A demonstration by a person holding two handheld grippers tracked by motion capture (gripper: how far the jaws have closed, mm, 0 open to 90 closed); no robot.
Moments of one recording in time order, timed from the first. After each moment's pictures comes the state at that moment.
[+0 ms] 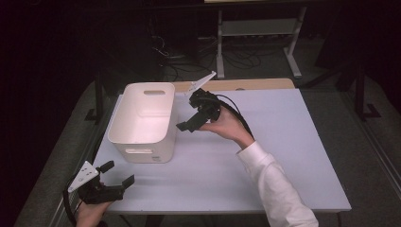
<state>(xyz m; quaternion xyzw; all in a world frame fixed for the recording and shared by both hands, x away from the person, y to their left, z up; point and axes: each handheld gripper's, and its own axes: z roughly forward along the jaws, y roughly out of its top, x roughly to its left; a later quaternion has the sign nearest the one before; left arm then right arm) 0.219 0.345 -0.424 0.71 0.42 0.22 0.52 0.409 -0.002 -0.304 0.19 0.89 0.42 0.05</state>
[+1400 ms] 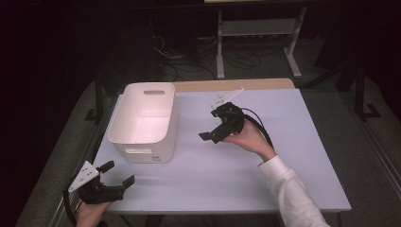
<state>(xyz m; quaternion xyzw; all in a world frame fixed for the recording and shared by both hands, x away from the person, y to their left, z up) 0.219 0.344 -0.425 0.71 0.43 0.22 0.52 0.390 -0.064 -0.340 0.21 0.87 0.43 0.06</state>
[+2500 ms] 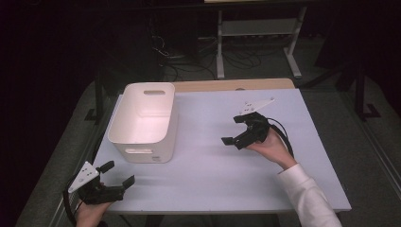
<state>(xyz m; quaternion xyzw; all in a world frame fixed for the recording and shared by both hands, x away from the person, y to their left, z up) 0.218 0.344 -0.424 0.71 0.42 0.22 0.52 0.375 -0.132 -0.366 0.26 0.84 0.47 0.06</state>
